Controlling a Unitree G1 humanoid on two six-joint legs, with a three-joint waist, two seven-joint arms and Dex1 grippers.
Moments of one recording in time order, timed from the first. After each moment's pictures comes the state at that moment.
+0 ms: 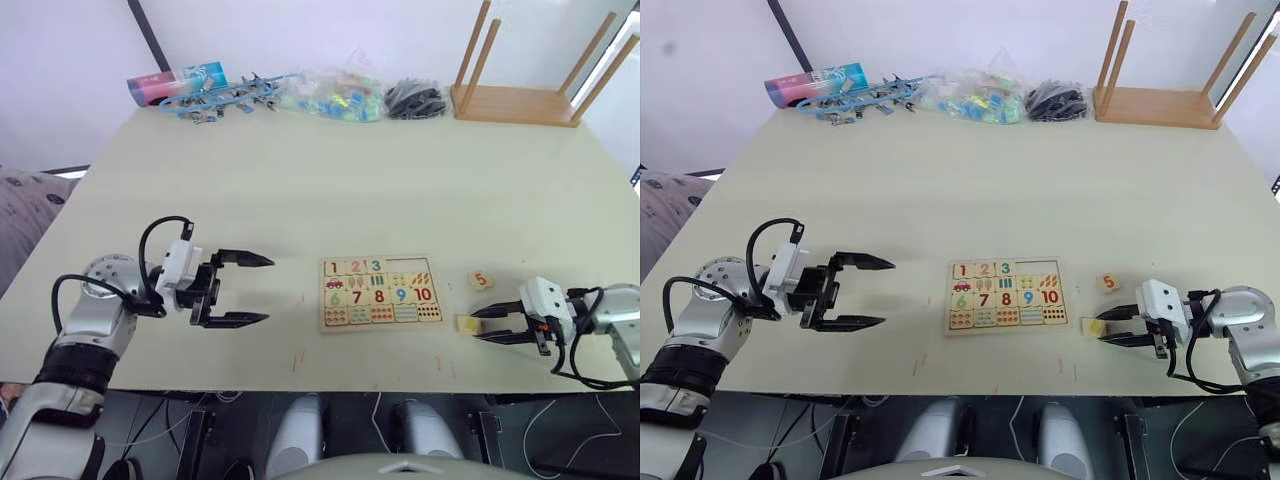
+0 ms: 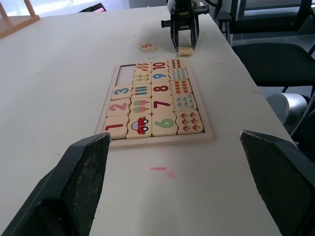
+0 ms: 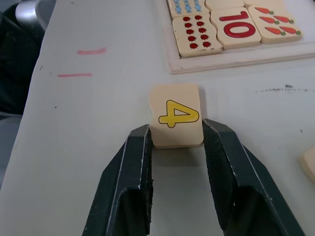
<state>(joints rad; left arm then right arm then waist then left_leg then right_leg) -0.32 0.91 -0.15 0.36 -0.69 -0.31 -1.58 -0.17 -0.84 0.04 0.31 0.28 -0.21 1.51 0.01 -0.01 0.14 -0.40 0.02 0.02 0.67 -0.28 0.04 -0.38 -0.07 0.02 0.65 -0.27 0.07</state>
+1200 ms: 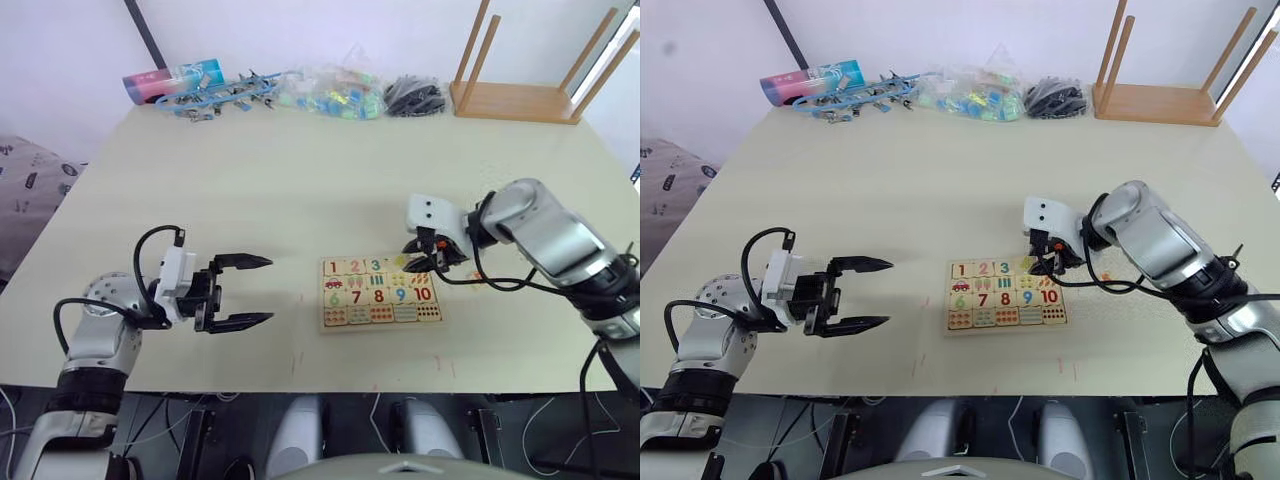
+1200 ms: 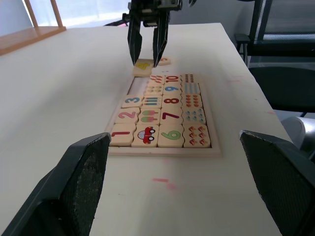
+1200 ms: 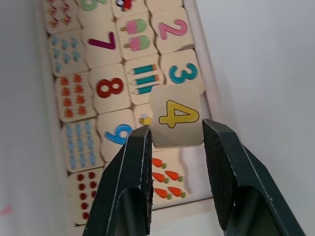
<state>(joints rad) -0.20 0.77 0.07 0.25 -0.62 -0.19 -1.54 -0.89 -0.75 0.57 -0.08 0.11 0.85 1.23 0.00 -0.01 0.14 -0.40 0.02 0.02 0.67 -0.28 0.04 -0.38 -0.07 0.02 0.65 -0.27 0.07</state>
